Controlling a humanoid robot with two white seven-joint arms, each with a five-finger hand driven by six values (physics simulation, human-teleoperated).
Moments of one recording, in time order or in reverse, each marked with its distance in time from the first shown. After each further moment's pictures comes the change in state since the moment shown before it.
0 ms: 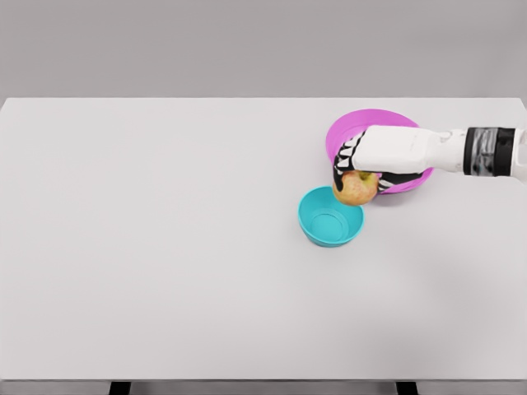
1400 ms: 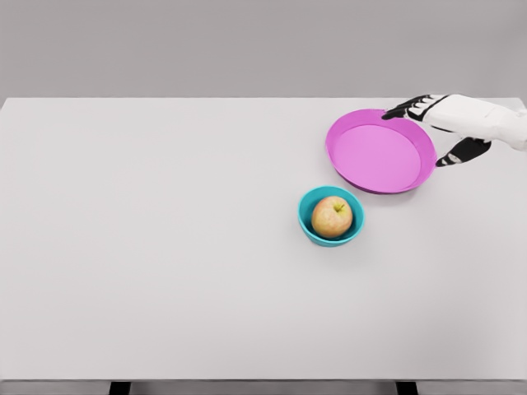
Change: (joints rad) left arm -0.002 0.000 0.000 0.000 0.000 0.000 0.000; right arm 0.123 0.021 -0.314 0.273 -0.004 -0.001 0.000
